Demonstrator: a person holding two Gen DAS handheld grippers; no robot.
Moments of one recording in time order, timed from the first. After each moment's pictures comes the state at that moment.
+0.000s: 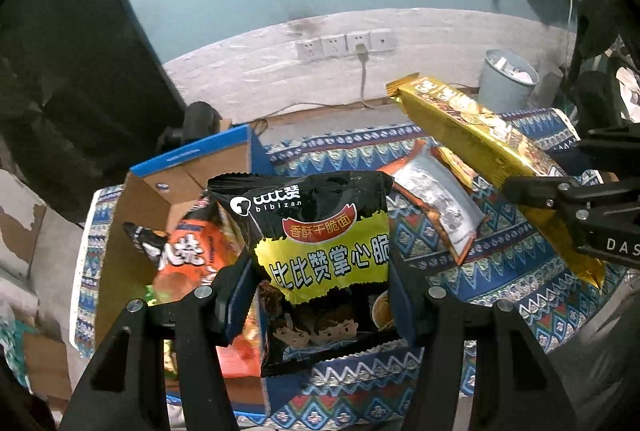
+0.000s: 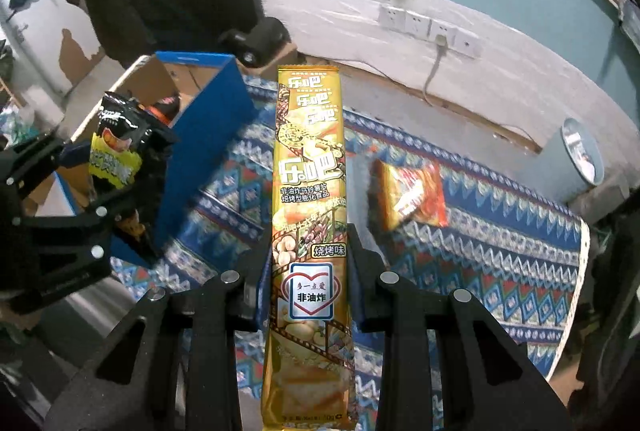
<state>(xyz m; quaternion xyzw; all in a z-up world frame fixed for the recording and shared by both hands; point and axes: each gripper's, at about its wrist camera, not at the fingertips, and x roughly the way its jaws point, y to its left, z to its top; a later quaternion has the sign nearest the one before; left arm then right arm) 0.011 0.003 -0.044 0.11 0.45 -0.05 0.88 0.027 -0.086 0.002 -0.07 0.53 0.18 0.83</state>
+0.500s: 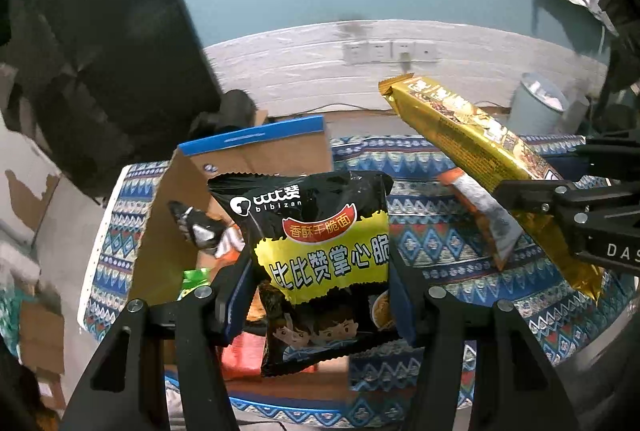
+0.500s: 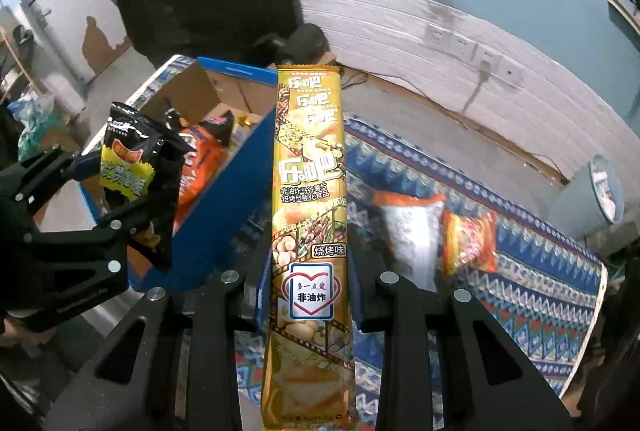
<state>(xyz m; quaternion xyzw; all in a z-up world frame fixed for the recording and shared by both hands) 0.013 0.071 -0.040 0.08 0.45 0.00 0.89 0.049 -0.014 0.005 -0.08 0.52 0.22 0.82</state>
